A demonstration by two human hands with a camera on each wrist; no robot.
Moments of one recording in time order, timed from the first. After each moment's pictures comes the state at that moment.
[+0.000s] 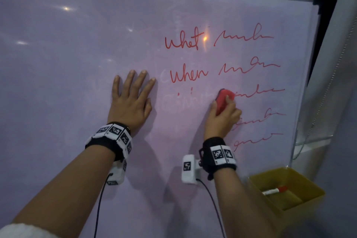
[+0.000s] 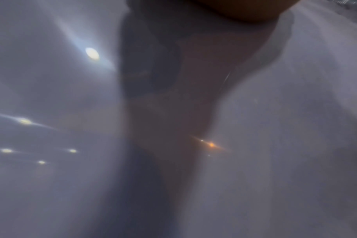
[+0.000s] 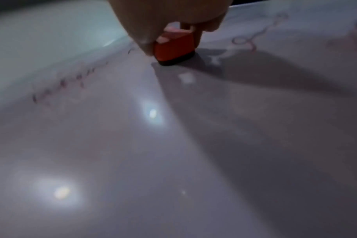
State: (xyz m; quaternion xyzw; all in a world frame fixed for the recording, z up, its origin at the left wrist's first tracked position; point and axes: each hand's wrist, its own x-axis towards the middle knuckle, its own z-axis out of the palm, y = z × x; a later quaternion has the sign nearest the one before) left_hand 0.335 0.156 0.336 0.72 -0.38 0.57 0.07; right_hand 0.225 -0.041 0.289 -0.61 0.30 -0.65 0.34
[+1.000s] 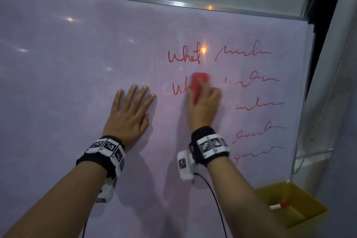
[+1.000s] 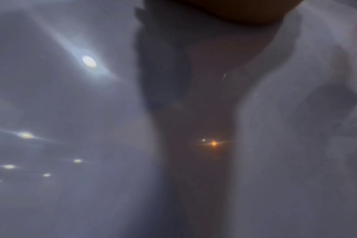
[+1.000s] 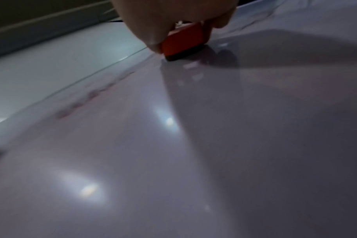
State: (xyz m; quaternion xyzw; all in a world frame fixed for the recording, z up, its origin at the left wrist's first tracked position) left_hand 0.341 0.169 0.332 0.72 -0.42 0.55 0.05; right_hand 0.252 -0.014 0.352 -0.67 0.15 -0.71 0.17
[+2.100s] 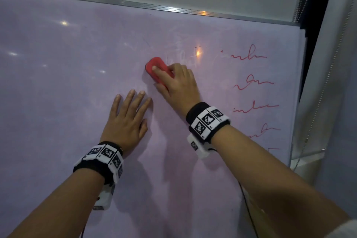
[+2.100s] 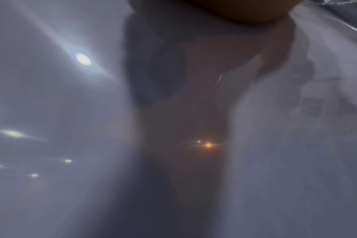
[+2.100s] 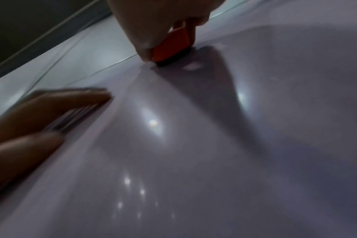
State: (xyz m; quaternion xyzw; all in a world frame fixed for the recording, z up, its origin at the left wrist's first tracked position) left_hand 0.344 0.169 0.331 0.70 -0.42 0.57 0.07; right_hand 0.259 0.007 0.420 -0.77 -0.10 -0.63 -0.07
